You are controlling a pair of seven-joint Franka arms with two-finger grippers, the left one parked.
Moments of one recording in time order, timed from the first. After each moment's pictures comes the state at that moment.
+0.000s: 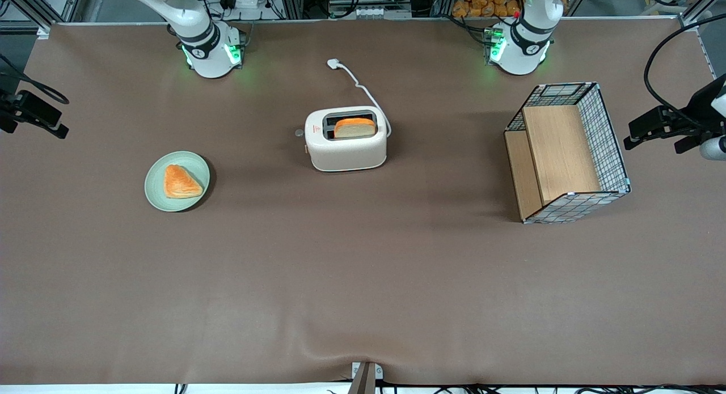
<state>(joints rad) -0.03 -0.02 -0.01 -1.50 0.01 1.52 0.09</state>
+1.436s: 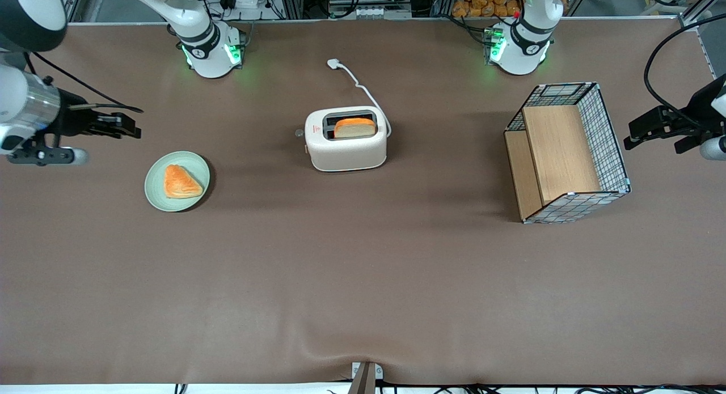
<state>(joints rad) -0.05 0.00 0.06 -1.76 0.15 1.49 0.03</state>
